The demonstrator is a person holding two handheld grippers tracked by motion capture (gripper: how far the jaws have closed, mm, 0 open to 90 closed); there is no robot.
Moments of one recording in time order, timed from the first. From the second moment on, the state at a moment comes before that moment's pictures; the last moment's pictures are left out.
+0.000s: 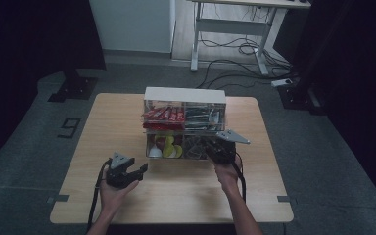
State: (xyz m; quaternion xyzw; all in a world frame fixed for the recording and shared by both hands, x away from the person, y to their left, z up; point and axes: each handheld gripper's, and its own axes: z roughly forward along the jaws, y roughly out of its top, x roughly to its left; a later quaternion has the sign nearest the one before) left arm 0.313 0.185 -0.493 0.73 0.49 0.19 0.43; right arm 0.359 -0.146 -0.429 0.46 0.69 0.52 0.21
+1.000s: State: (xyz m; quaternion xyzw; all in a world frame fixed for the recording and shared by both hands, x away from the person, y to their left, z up) left arm 0.339 0.146 -0.482 0.73 0.48 0.21 0.43; right arm 0.361 -0.140 -0.426 0.45 0.69 0.52 0.21
